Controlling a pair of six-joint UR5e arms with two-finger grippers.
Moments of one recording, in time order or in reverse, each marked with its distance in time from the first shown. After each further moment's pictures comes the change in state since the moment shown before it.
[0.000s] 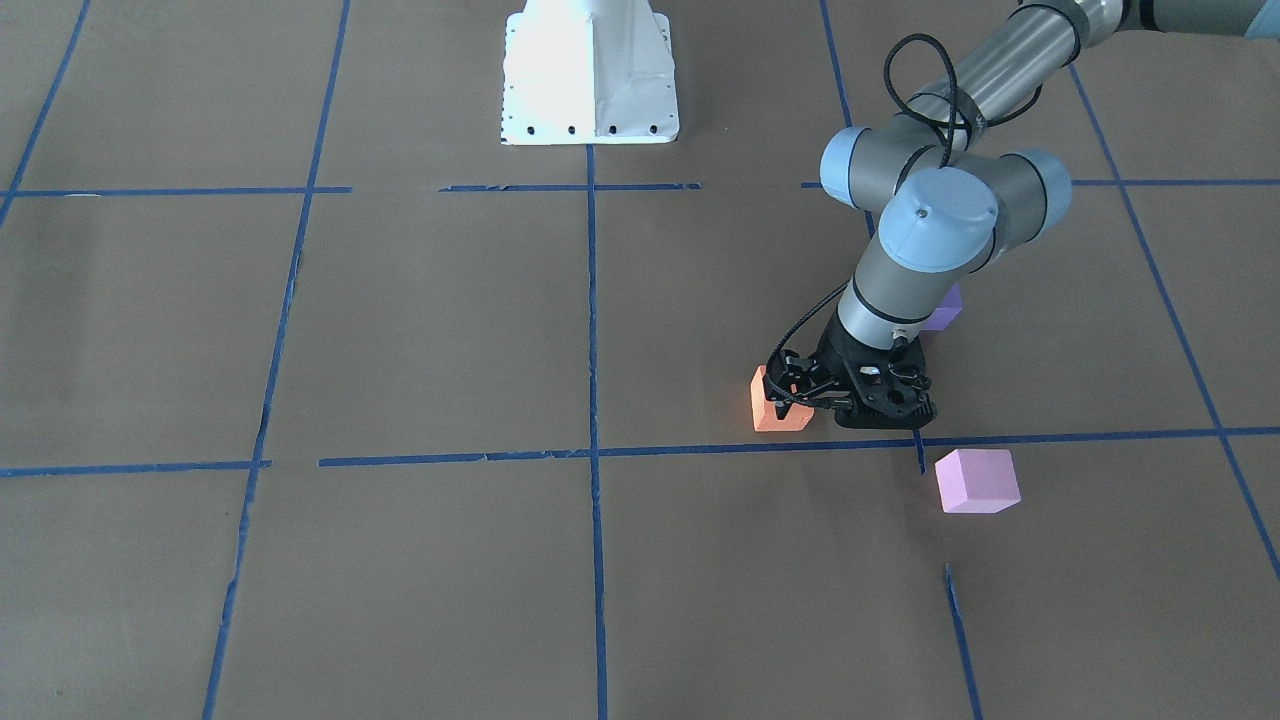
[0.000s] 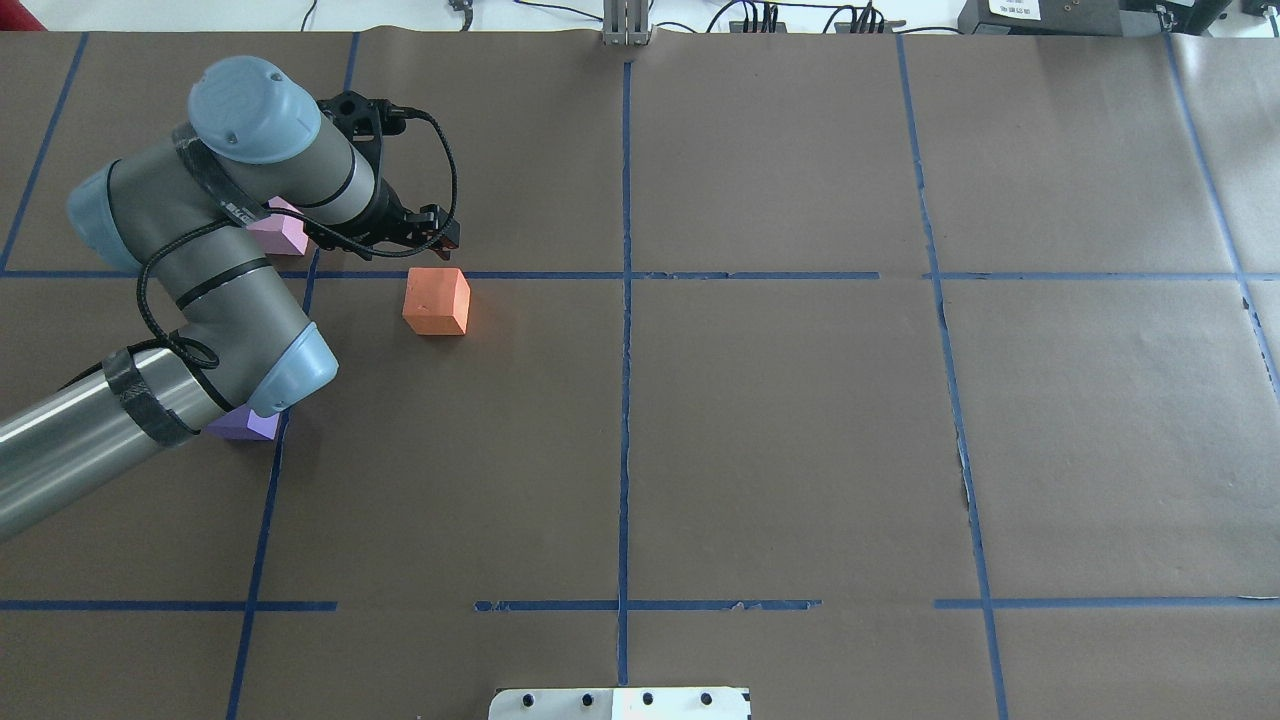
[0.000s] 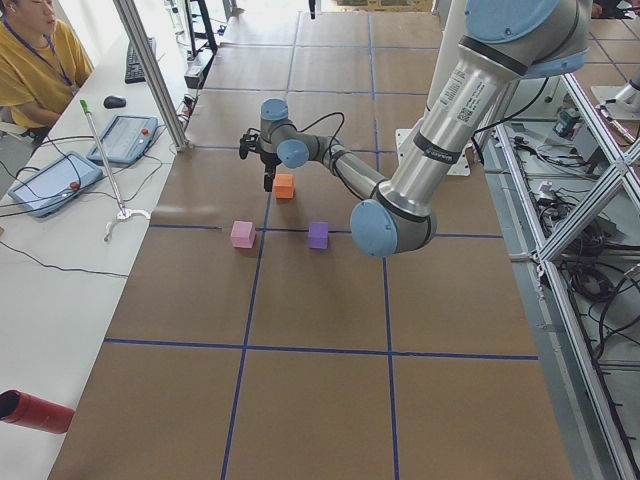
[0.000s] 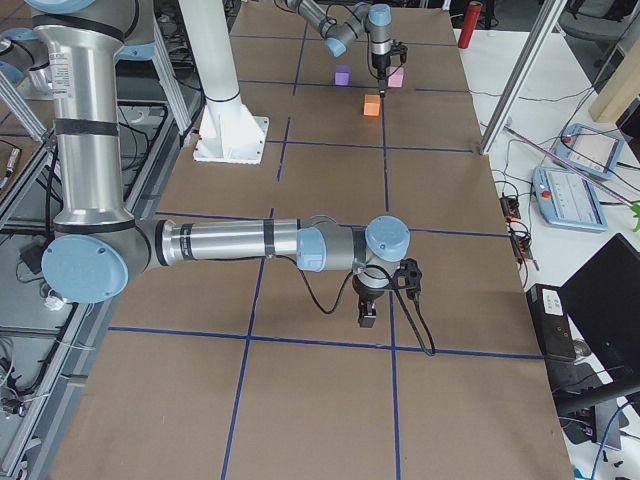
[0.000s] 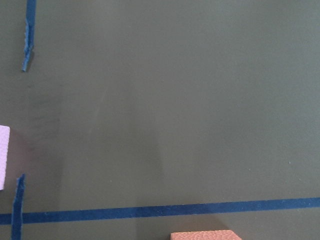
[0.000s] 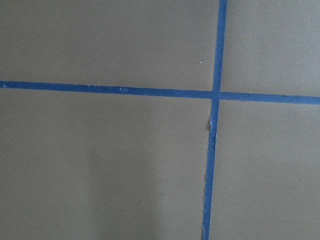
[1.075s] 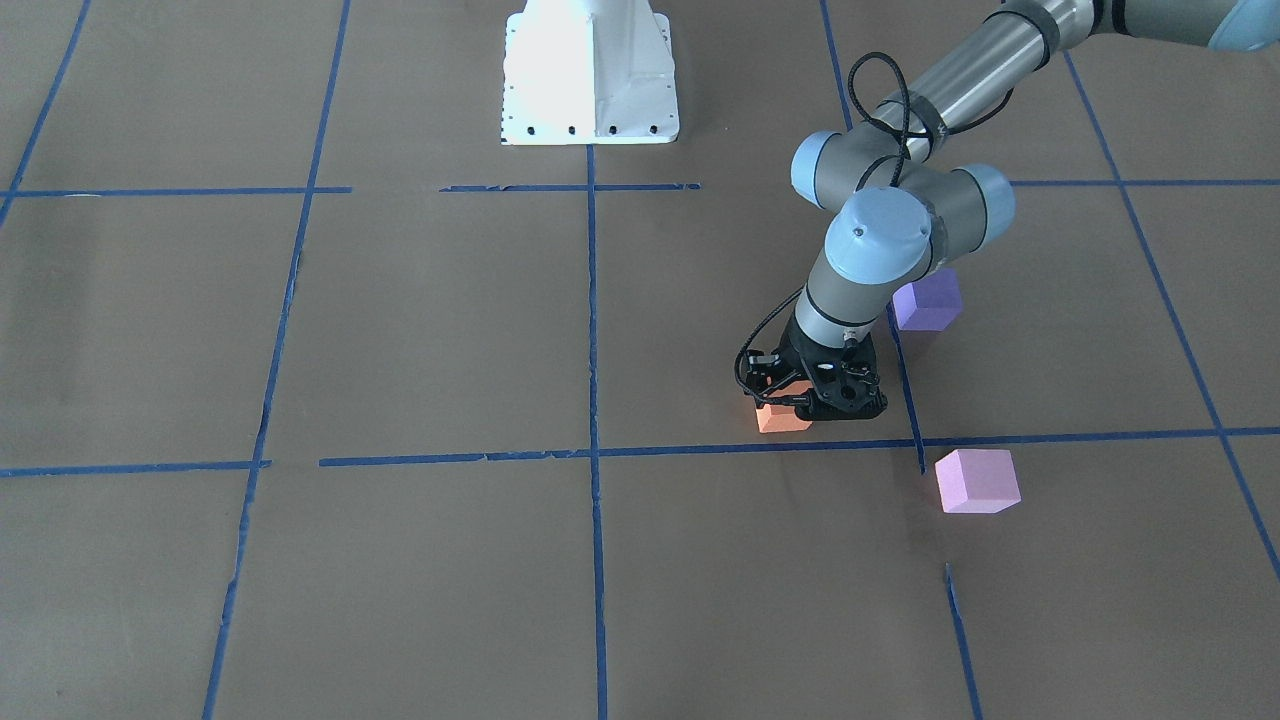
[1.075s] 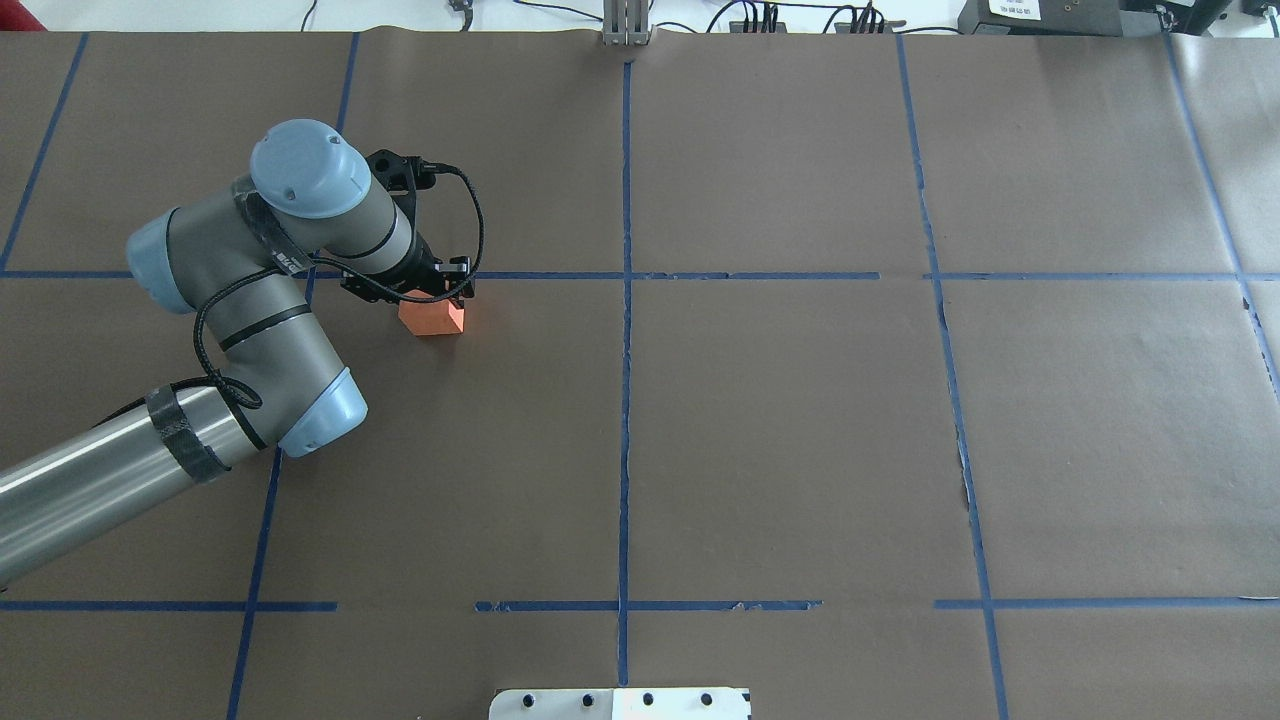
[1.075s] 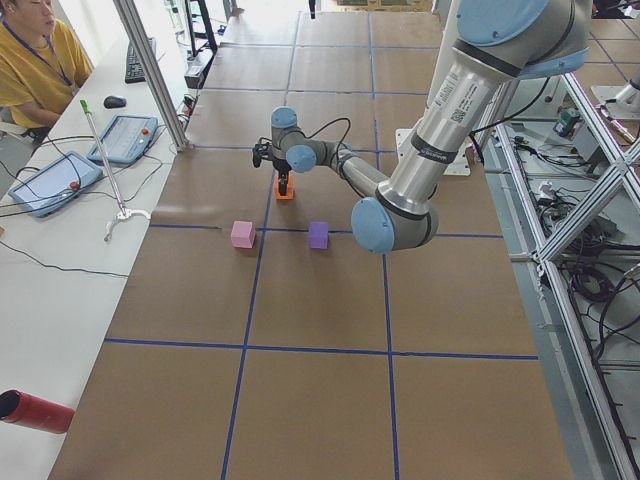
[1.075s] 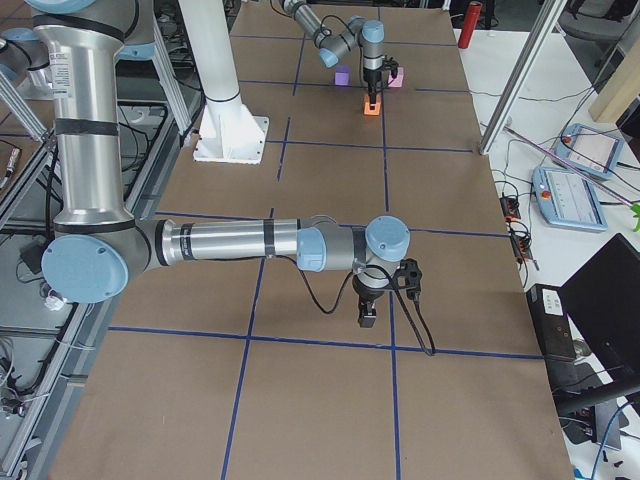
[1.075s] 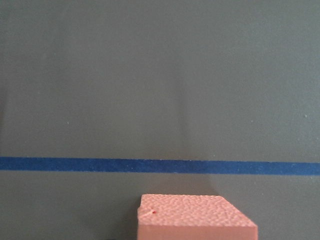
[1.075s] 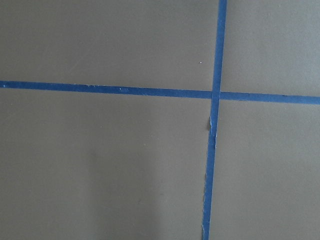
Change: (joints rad) left arm 0.059 -0.002 0.044 -0.007 -0.002 -0.066; right arm 0.000 0.000 0.000 0.000 0.000 0.000
